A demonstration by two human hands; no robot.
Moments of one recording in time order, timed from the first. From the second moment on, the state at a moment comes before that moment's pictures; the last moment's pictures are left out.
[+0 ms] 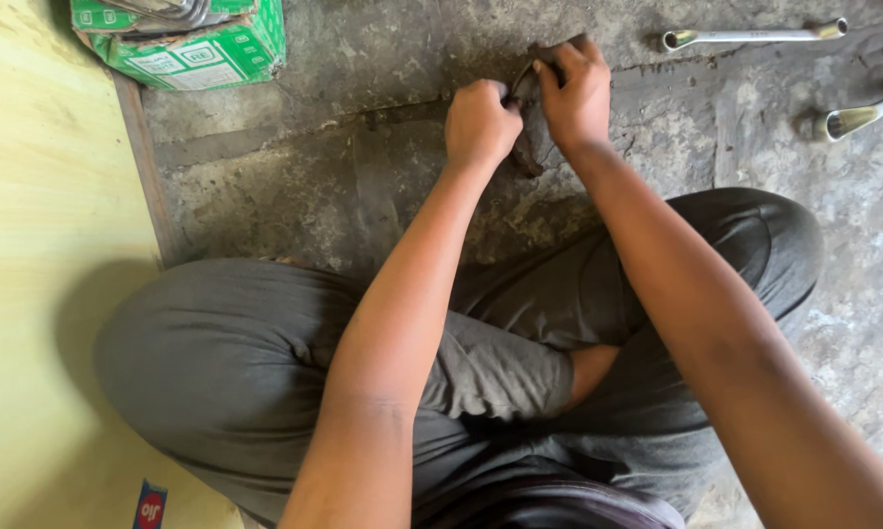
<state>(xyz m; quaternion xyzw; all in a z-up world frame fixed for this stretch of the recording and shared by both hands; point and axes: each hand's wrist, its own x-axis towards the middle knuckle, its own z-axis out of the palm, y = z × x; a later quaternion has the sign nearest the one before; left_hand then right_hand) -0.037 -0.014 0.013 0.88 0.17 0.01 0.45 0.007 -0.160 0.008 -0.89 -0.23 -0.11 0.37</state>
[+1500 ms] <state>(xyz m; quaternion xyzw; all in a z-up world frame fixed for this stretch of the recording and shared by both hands) -0.037 -0.020 -0.008 0.88 0.12 0.09 0.46 0.006 -0.184 -0.015 -0.88 -0.32 -0.14 0.32</state>
